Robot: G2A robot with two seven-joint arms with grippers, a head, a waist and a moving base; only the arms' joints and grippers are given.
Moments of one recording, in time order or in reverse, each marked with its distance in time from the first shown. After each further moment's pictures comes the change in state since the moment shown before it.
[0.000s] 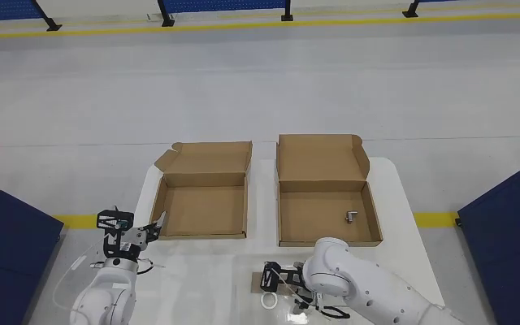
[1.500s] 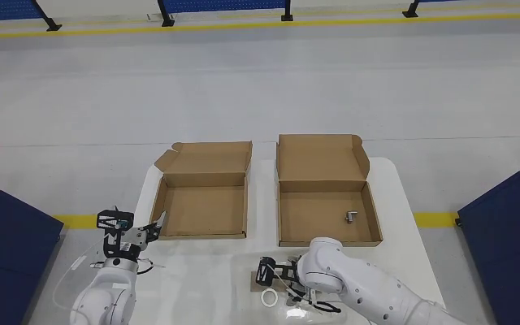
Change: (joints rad) left arm 0.000 0.000 0.000 0.000 0.000 0.000 0.000; right arm 0.023 -0.031 -0.037 0.076 -0.080 0.000 -0.126
